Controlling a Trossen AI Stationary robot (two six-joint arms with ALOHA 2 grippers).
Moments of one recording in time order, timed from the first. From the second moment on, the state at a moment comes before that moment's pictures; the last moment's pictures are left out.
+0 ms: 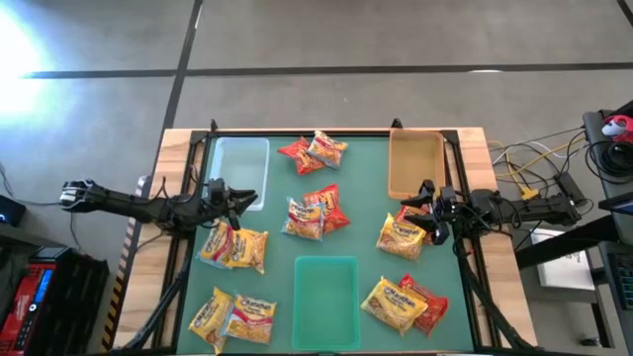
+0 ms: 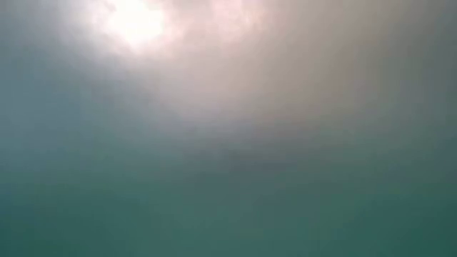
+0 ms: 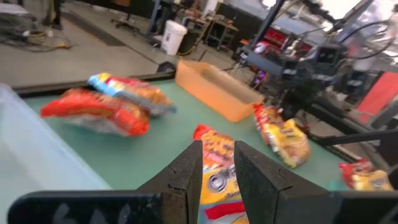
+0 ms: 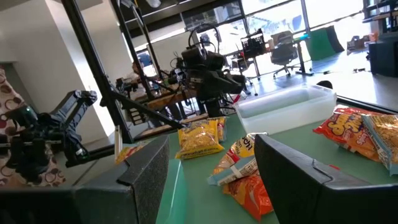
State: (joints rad) left arm -0.13 0.41 0.05 0.27 -0.56 -0.48; right arm 0.07 0.09 0.02 0.17 0.05 0.30
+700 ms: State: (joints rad) left arm -0.13 0.89 0.36 0.10 -0.46 -0.52; right arm 0.07 0.09 0.02 0.17 0.05 0.30
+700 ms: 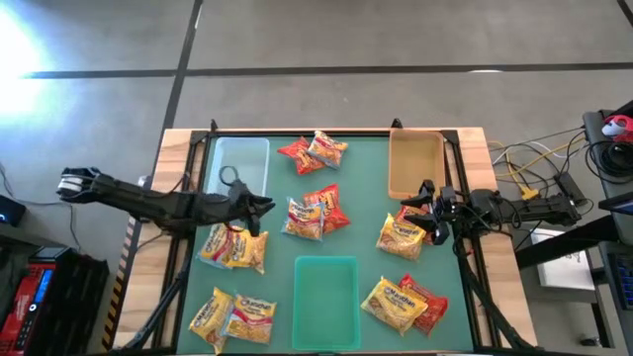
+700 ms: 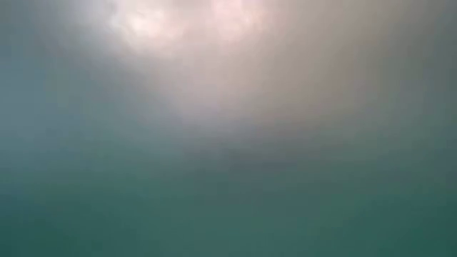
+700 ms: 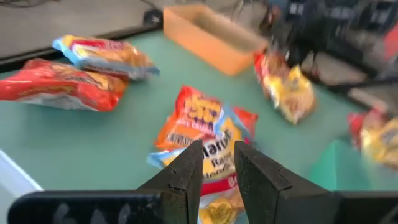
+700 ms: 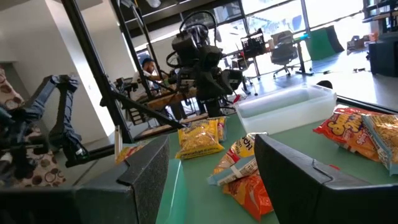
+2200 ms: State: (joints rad) left arm 0.19 1.49 0.77 -0.08 0.03 0.21; right arm 0.07 0.09 0.02 0.17 0.05 0.30
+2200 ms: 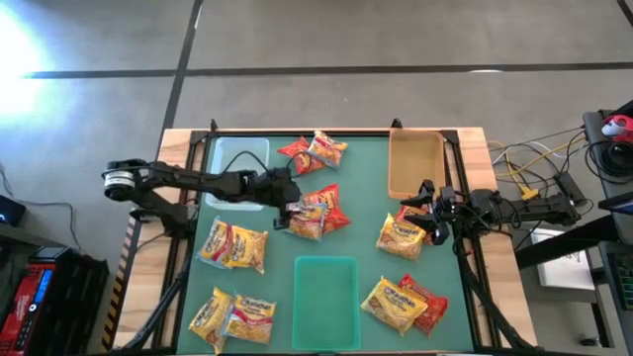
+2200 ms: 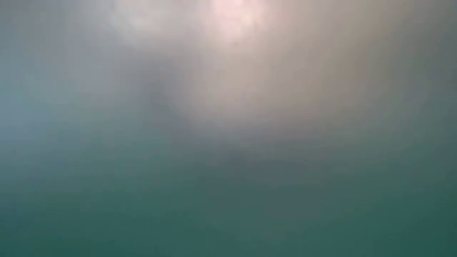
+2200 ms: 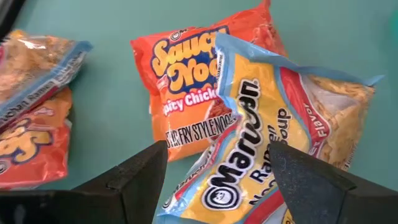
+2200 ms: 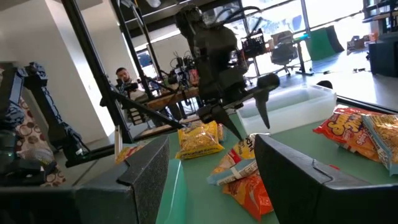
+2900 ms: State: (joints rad) left arm 0.27 1.64 0.77 -0.02 0.31 0.21; right arm 0.07 0.09 0.02 0.17 0.05 0.30
